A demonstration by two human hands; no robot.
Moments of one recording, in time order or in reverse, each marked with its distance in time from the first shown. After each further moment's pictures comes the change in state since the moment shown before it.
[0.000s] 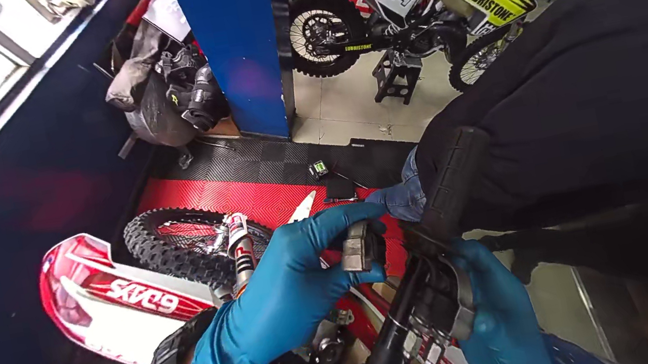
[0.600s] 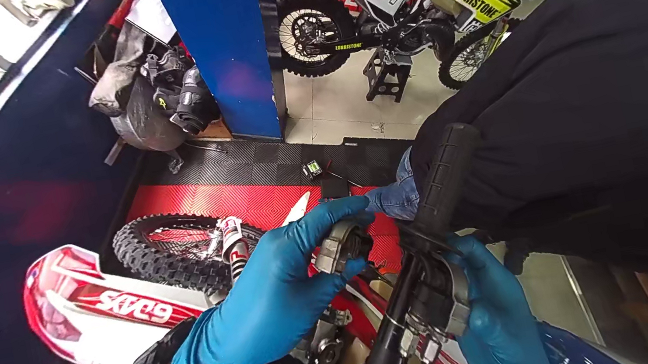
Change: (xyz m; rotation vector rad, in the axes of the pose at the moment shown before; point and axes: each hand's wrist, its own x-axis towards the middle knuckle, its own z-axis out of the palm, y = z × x) left_hand -0.003 0.000 -0.011 0.111 -0.045 0.015; right_hand -0.001 -0.001 0.001 0.016 0.007 -0.001
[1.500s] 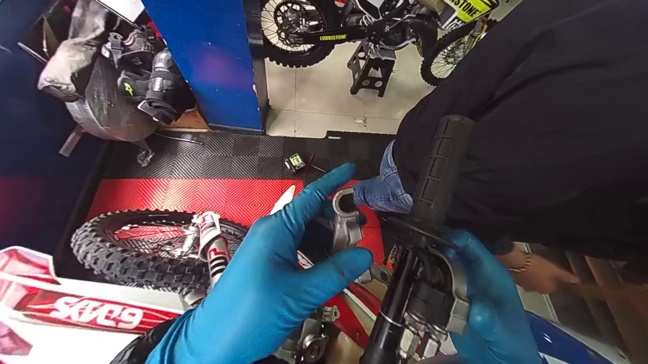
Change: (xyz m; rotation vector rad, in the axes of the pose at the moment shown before) left_hand 0.006 0.002 0.000 -0.308 -0.001 -0.199; right_hand 0.000 -0.001 -0.001 -0.044 0.003 -0.010
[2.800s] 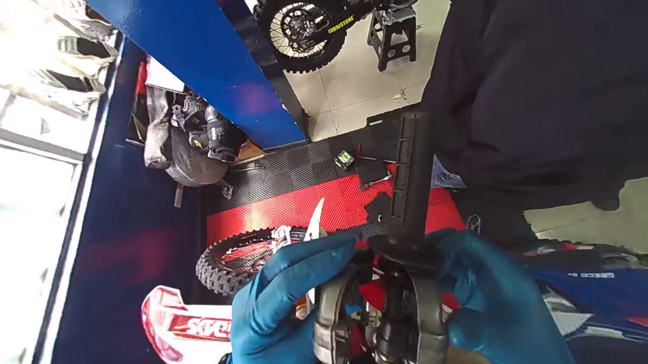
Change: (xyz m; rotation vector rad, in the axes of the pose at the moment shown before) left_hand 0.000 0.002 0.013 0.469 0.070 0.426; right_hand 0.002 0.006 0.001 0.048 0.021 -0.025
